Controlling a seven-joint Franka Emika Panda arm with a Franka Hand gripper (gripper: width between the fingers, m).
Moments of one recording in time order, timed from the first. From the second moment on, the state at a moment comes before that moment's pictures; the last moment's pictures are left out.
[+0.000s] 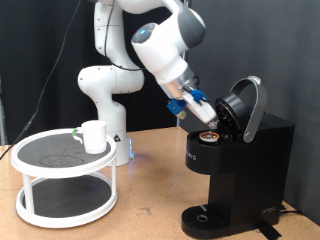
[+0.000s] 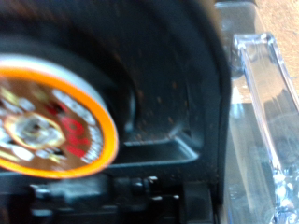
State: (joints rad) arm 0.00 -0.23 0.04 -2.42 0.83 2.18 2.08
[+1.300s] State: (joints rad) arm -0.06 -0.35 -0.06 -2.28 0.92 2.05 2.09
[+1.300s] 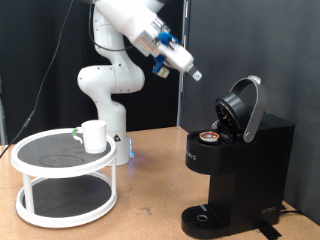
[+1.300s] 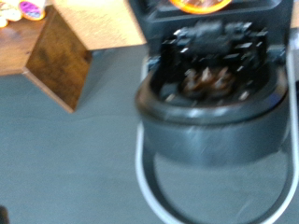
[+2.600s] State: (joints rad) arm -0.02 -0.27 0.12 -2.11 1.03 2.25 2.30
